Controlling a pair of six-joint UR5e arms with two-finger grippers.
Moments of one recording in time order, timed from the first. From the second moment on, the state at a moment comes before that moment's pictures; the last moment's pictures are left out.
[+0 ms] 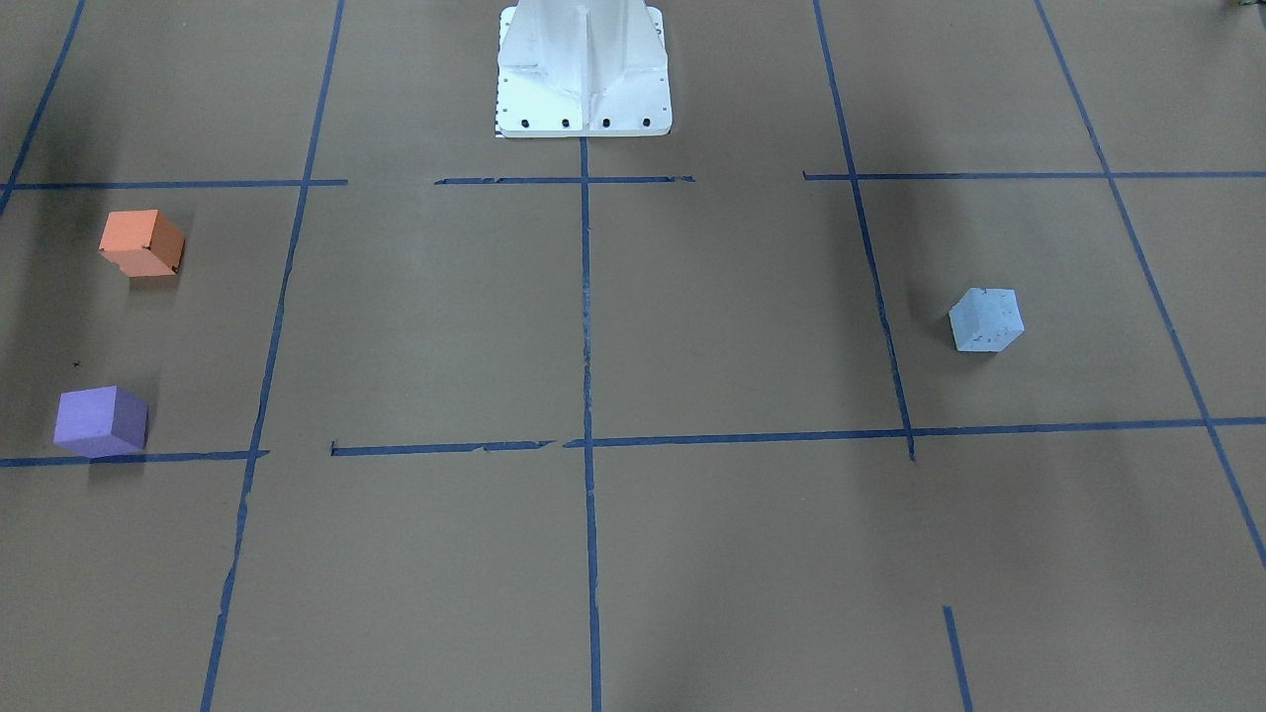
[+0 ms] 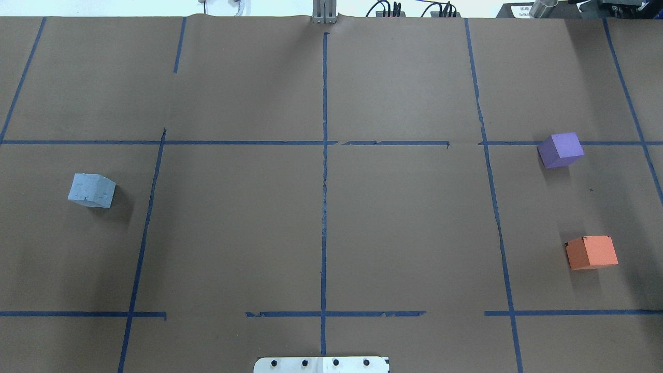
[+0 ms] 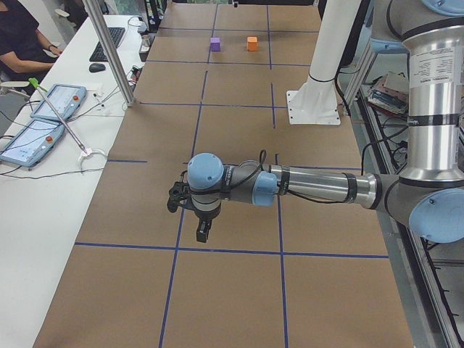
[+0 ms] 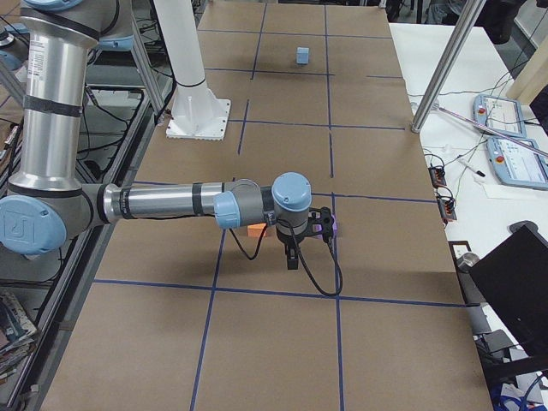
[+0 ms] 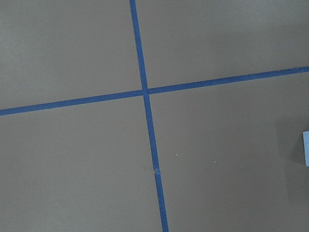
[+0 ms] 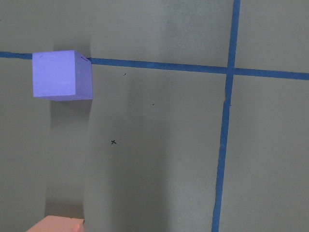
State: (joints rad) left arm -1.54 -1.47 -1.76 -1.62 -2.40 0.02; right arm 1.47 -1.75 1.83 -1.47 2.41 0.11
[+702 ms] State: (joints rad) left arm -1.23 -1.51 -1.76 -1.94 -2.33 -0.58; right arm 1.47 -1.75 1.83 -1.47 2.41 0.11
